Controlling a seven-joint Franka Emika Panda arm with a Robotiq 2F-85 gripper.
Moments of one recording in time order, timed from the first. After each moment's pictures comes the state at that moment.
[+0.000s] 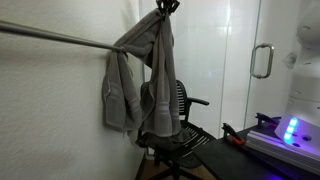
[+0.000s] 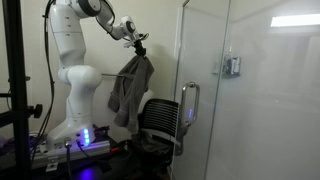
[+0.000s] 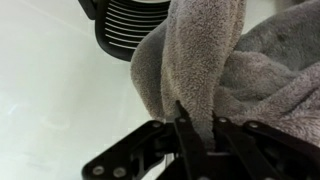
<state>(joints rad) 0.22 -0.26 0.21 -1.96 -0.32 2.20 0.52</state>
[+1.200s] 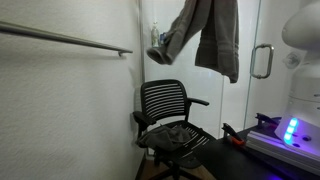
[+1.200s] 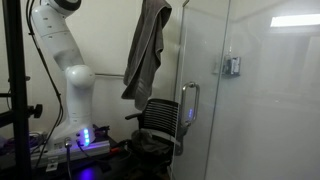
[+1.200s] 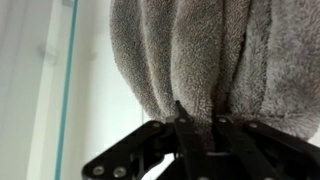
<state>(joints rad) -0.14 -0.45 0.29 -1.30 -0.59 1.54 0.74</state>
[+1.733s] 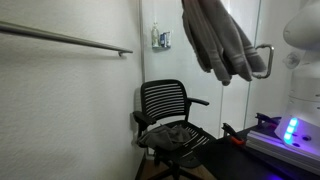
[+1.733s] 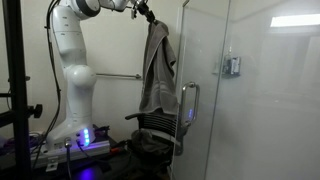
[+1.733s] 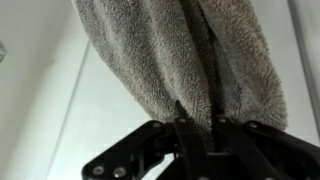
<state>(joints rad) -0.08 -0.22 0.38 -1.37 -0.58 1.69 0.76</state>
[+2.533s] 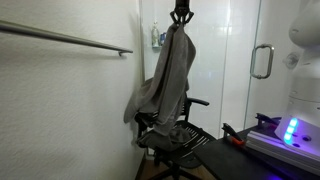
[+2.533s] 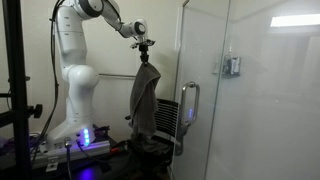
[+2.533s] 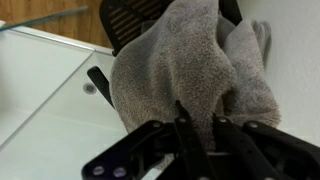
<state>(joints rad) 0.06 -0.20 0.21 -1.91 -0.05 1.87 0.55</state>
